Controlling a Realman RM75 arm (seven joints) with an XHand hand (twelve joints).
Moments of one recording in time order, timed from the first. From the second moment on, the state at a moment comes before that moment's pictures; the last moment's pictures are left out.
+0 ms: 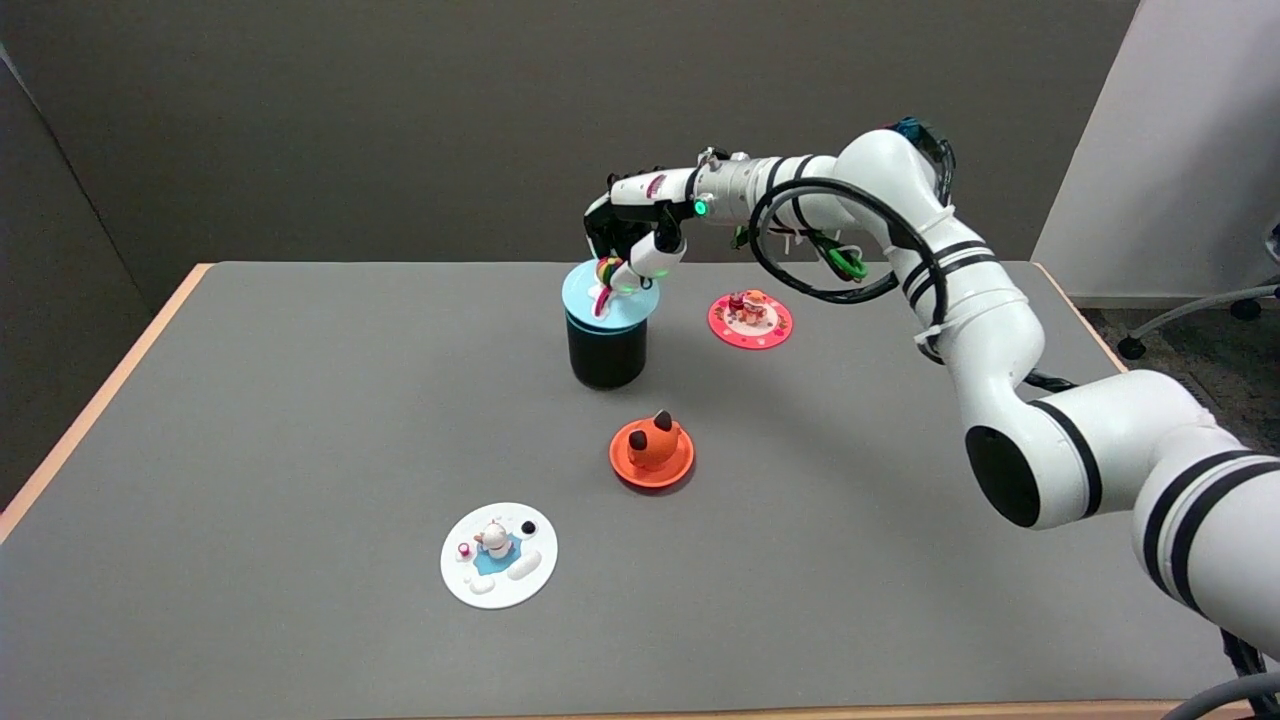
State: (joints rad) arm 0.97 -1.34 1.49 -0.85 -2.25 -0.81 -0.54
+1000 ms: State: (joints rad) arm 0.95 -1.33 1.49 -0.86 -2.25 -0.82 -0.53
